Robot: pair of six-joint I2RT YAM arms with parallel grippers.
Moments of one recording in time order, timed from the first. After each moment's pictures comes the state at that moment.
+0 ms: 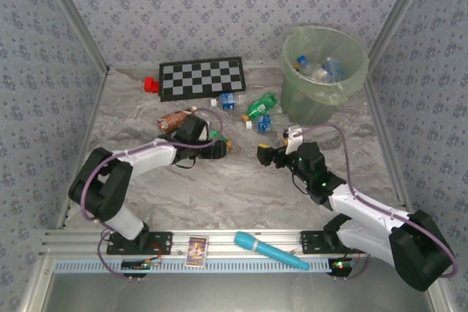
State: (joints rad) left arm -0.59 1.59 0.84 -0.21 0.11 -0.50; right arm 0.60 1.00 0.34 0.36 0.03 0.31
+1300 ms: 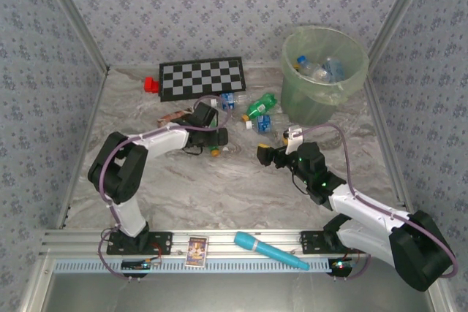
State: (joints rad) left arm -0.60 1.76 1.08 -0.37 -0.08 -0.57; right arm 0.60 0.99 0.34 0.36 0.03 0.31
